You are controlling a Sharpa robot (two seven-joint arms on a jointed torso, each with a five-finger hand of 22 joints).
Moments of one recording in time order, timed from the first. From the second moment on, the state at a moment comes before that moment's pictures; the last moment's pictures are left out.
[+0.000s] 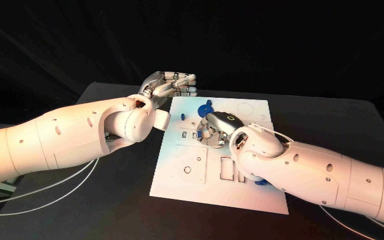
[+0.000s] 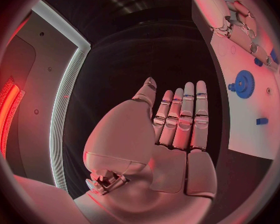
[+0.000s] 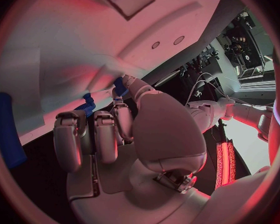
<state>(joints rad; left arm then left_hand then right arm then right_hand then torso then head) 1.21 -0.91 0.01 1.61 -0.04 -0.40 0.38 1.41 0.05 0.02 0.07 0.05 0.94 0.24 0.11 0.07 1.02 0.19 0.07 0.07 1.08 0.14 0.08 0.12 0.18 0.93 0.25 0.25 0.08 1.16 -0.45 -0.12 1.42 -1.53 -0.38 -0.29 1.33 -0.08 0.31 0.05 0.30 1.05 0.11 0.18 0.19 1.39 0.03 1.33 1.31 1.47 -0.04 1.57 1.31 0.02 1.46 0.07 1.54 1.31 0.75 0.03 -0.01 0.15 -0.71</state>
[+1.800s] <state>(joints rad) 1.21 -0.92 0.01 1.51 -0.33 -0.25 0.16 1.30 0.05 0.01 0.17 0.06 1.10 0.11 0.15 0.10 1.37 0.04 0.18 0.14 1.47 -0.02 0.79 0.71 0.18 1.30 0.07 0.55 0.22 1.28 -0.75 -0.11 1.59 -1.14 -0.52 0.06 1.43 -0.10 0.14 0.17 0.22 0.93 0.15 0.18 0.16 1.14 0.07 1.09 1.13 1.46 0.00 1.43 1.31 0.07 1.43 0.10 1.26 1.31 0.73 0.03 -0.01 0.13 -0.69</state>
